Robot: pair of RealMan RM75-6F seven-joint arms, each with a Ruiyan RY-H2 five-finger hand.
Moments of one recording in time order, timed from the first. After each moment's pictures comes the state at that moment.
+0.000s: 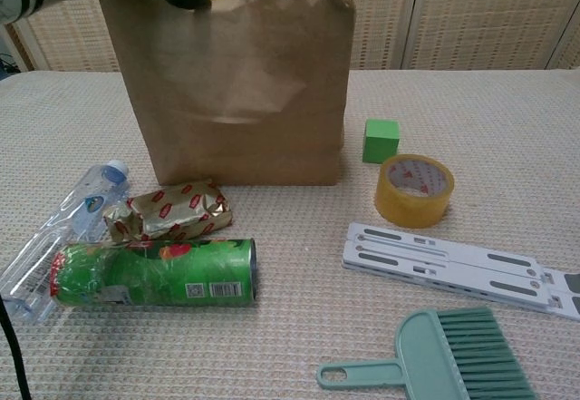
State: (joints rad) left arm -0.98 -1.40 -0.41 -1.78 0.69 1.25 0.50; right arm 0.14 -1.11 -0.11 -1.60 -1.76 1.45 0.21
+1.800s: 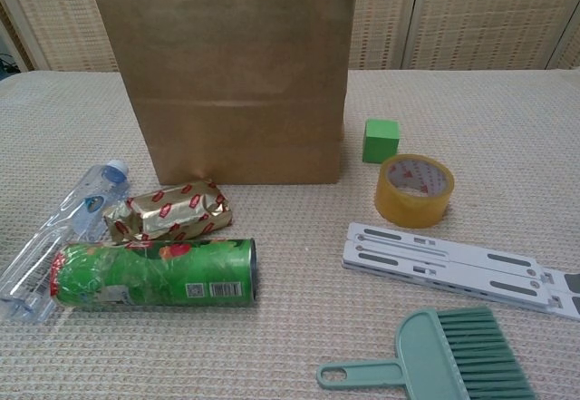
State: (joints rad) left arm -0.35 -1.02 0.04 -1.83 1.39 1.36 0.09; right arm 0.14 -1.12 -0.11 -1.60 -1.76 1.44 0.18
